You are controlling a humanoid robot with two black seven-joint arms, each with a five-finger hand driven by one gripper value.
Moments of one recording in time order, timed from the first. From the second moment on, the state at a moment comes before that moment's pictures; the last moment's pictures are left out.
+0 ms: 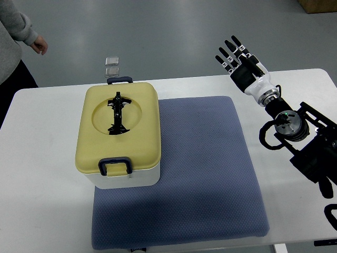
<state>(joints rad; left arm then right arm) 0.02 0.00 -0.02 -0.19 0.02 -0.10 0.11 0.68 -0.18 0.92 0.81 0.05 0.25 0.22</state>
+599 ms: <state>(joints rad) 0.02 0.00 -0.02 -0.19 0.01 -0.10 0.11 0.84 -0.24 0.77 0.81 -0.38 0.35 0.21</state>
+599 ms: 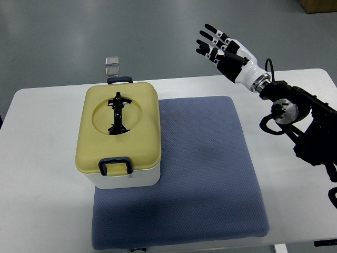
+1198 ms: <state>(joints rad) 0.02 0.00 -0.02 -0.19 0.02 -0.10 0.11 1.50 -0.33 0.22 0.94 -1.19 0.61 0.20</state>
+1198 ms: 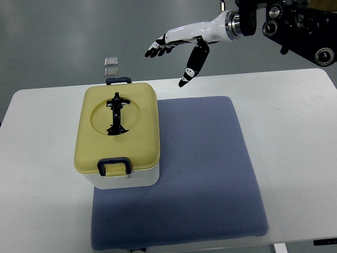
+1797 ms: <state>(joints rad) 0.02 0.00 -0.02 -0.18 0.02 -0.10 0.11 1.59 -0.10 0.07 0.99 -1.35 0.51 0.20</state>
